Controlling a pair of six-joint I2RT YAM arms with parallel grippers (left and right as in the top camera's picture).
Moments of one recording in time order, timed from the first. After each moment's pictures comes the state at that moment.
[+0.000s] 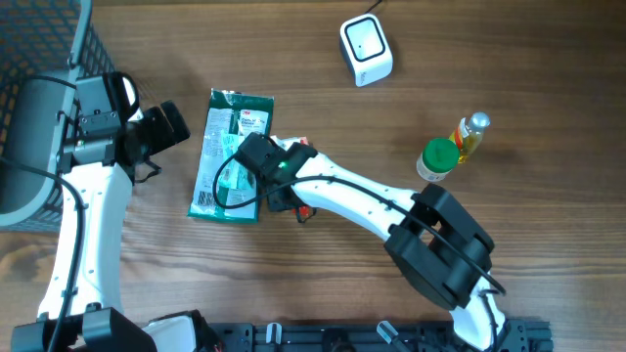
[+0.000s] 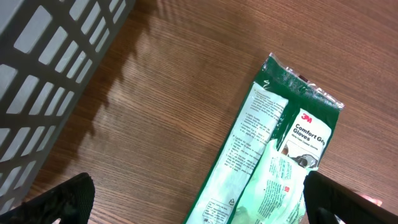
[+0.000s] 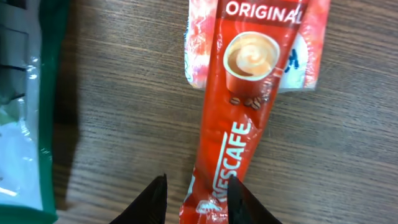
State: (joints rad) left arm 0.18 1.42 1.14 -0.70 0.00 -0.27; right arm 0.92 2.11 1.54 -0.85 0.14 0.69
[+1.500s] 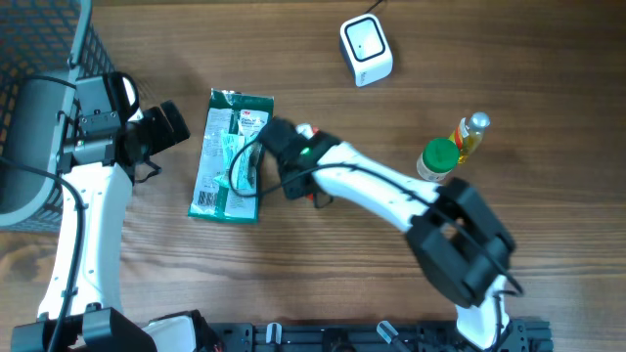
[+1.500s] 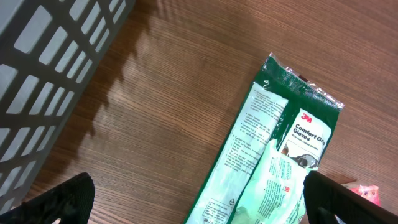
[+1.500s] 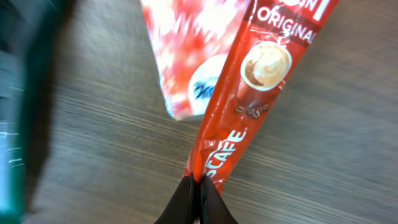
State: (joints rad) left arm 0.18 1.42 1.14 -0.70 0.00 -0.27; right arm 0.81 2.02 1.47 -0.78 0.10 0.48
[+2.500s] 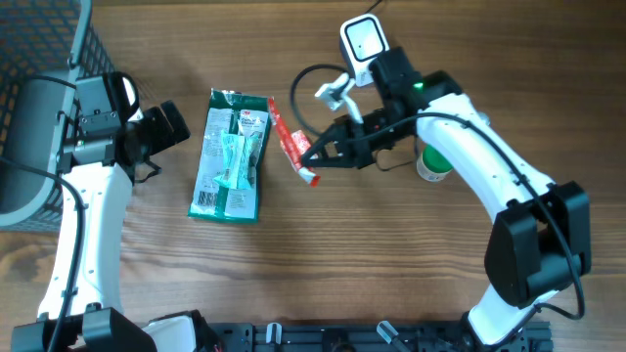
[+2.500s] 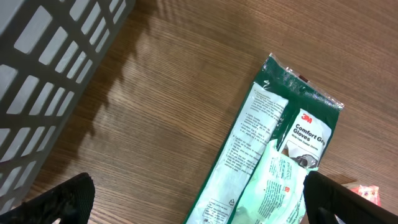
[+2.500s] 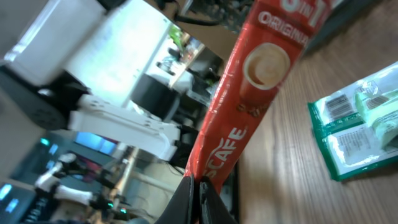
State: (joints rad) left arm 0.18 1.42 1.14 -0.70 0.00 -0.27; right arm 0.38 1.86 1.47 -1.06 -1.46 -0.49
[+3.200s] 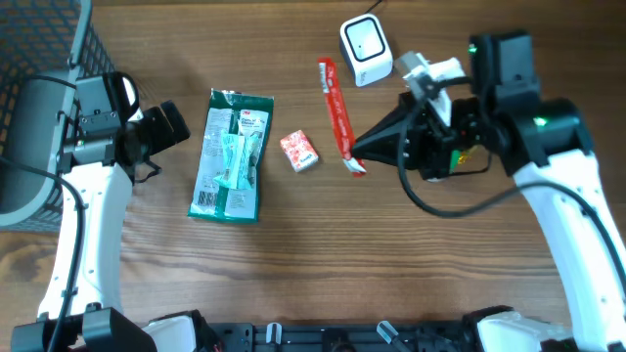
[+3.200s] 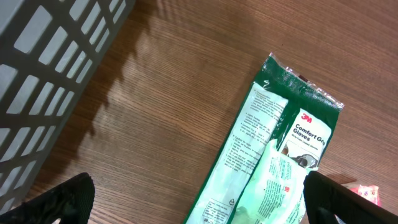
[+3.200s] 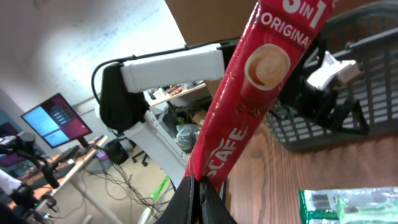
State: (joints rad) left arm 0.18 1.42 1.14 -0.70 0.00 -0.27; right arm 0.24 1.40 1.46 -0.90 -1.56 -0.39
